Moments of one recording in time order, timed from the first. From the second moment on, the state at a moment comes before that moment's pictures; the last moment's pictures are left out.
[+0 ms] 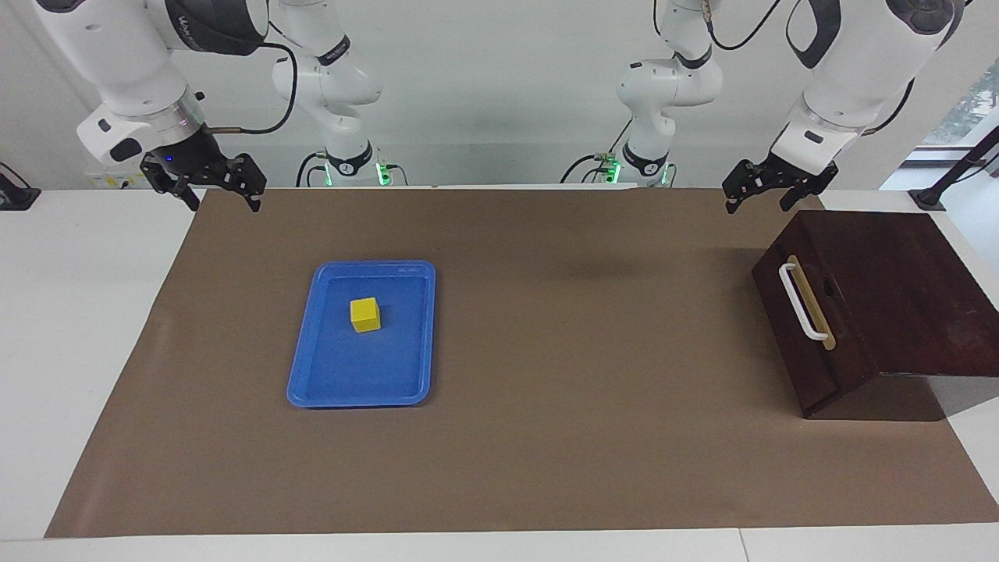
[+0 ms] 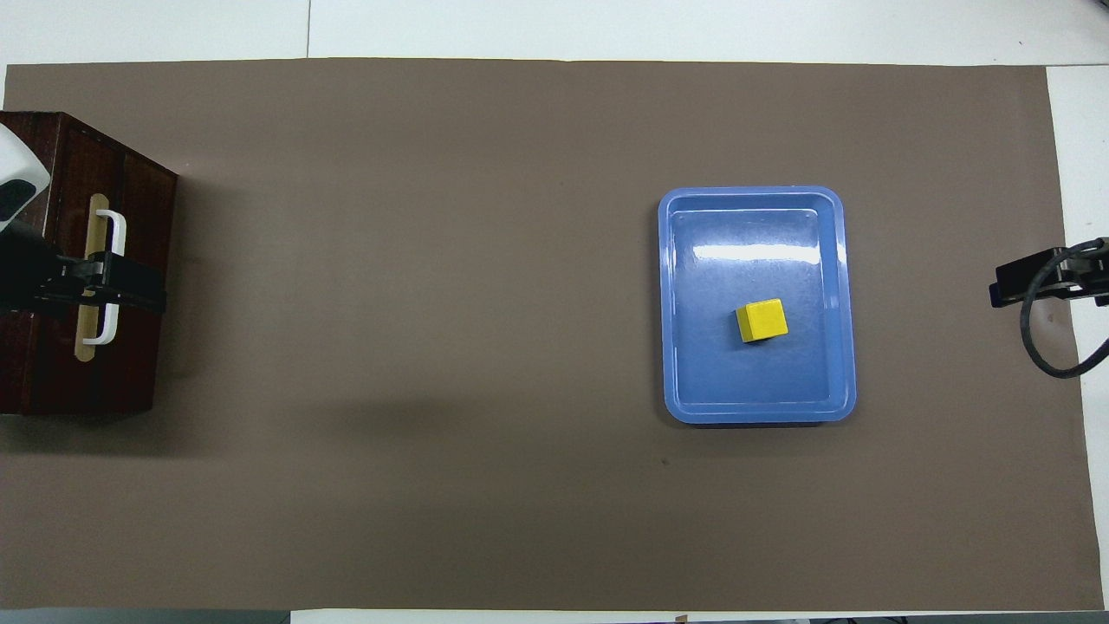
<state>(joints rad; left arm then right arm) -0.05 -0.05 -0.06 -1.65 -0.01 1.51 -0.07 -0.07 -0.04 0.01 -1.64 -0.03 1.51 -0.04</state>
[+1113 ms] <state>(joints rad) -0.05 -0.05 -0.06 -1.69 0.01 1.60 -0.07 -0.11 -0.05 -0.01 -1.73 0.12 1.48 0.29</state>
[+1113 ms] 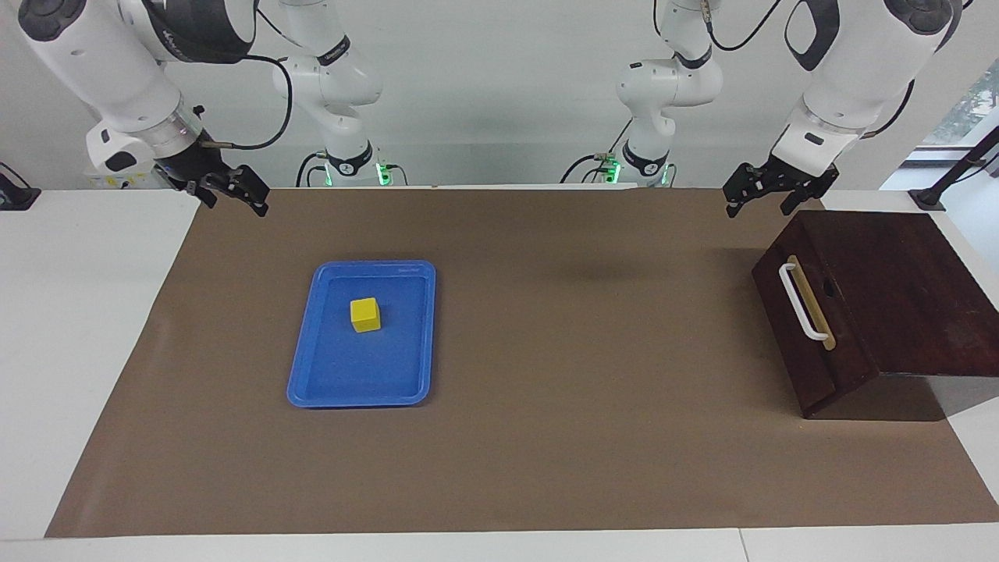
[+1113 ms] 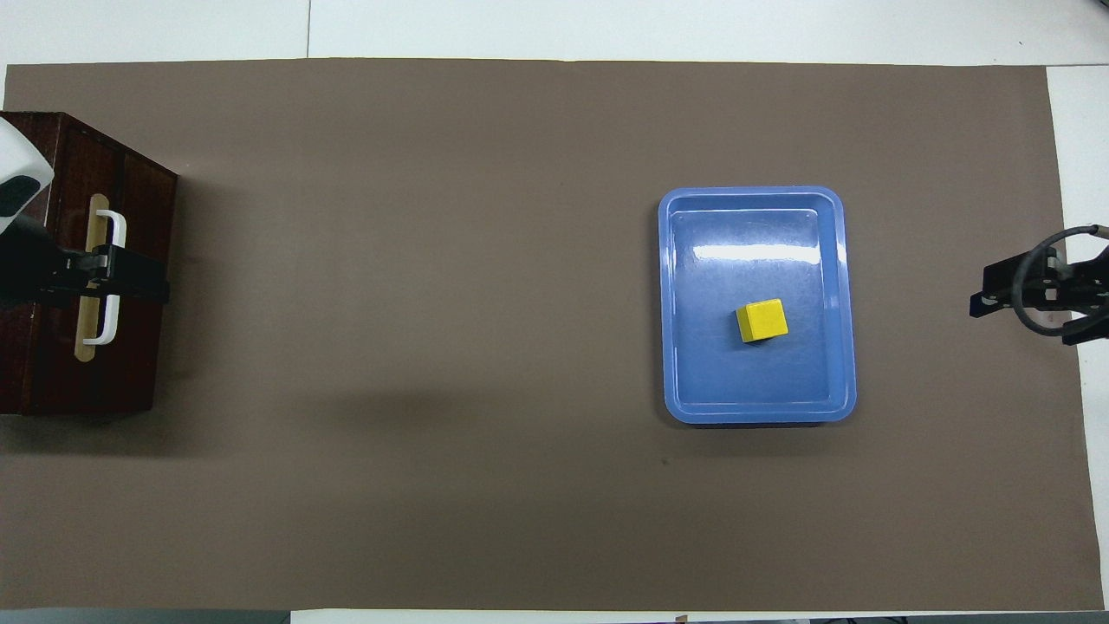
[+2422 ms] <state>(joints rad) -0.06 0.15 -0.04 -1.91 0.42 2.03 -0.18 -0.17 0.28 0.00 -2.01 0.73 1.79 0.92</state>
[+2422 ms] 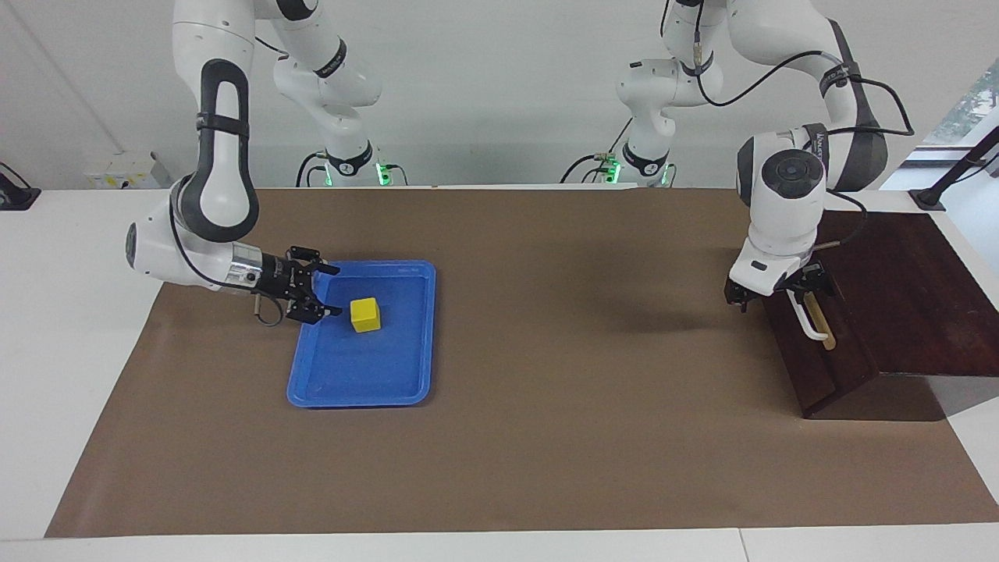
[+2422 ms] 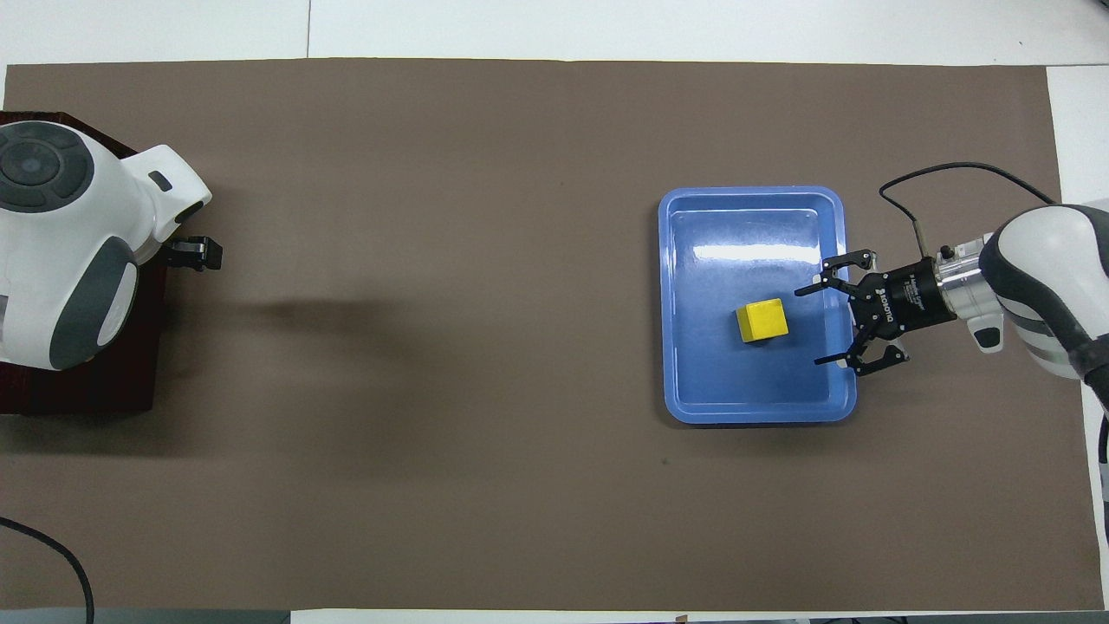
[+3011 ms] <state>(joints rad) -0.04 0.16 -0.04 -1.94 0.51 2.06 -0.18 -0.12 0.34 0.00 -1.97 0.74 1.89 0.88</state>
